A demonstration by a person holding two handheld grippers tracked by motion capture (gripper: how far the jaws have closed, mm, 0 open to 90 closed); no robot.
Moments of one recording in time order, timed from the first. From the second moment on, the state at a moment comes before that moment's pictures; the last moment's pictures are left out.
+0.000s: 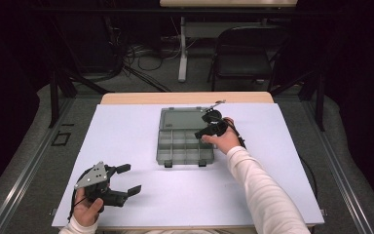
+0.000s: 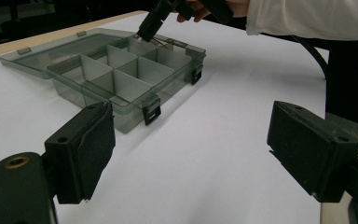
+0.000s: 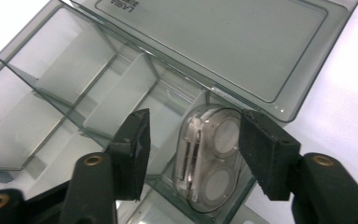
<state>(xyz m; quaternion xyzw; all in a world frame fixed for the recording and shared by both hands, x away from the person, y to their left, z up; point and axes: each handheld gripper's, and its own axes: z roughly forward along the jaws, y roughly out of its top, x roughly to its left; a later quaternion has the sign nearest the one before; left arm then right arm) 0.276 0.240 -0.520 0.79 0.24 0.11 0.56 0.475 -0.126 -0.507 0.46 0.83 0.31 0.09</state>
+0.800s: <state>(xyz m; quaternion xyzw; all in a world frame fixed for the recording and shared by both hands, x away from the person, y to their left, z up) 0.275 0.241 -0.520 0.79 0.24 0.11 0.56 0.451 -0.114 -0.487 0.44 0.82 0.35 0.11</state>
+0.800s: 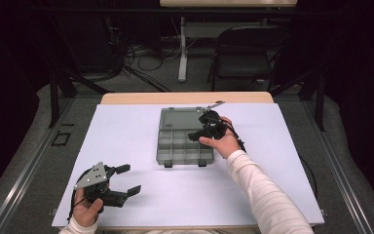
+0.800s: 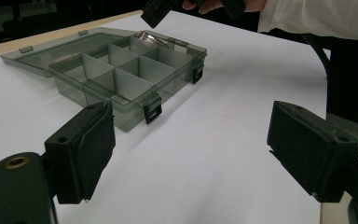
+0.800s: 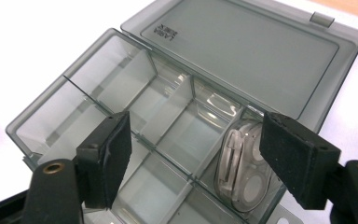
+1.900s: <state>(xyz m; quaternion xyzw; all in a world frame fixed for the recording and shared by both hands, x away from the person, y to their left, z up) 0.274 0.241 -0.520 0.79 0.24 0.11 0.56 0.397 -0.129 -0.469 0.41 0.79 0.42 0.15</state>
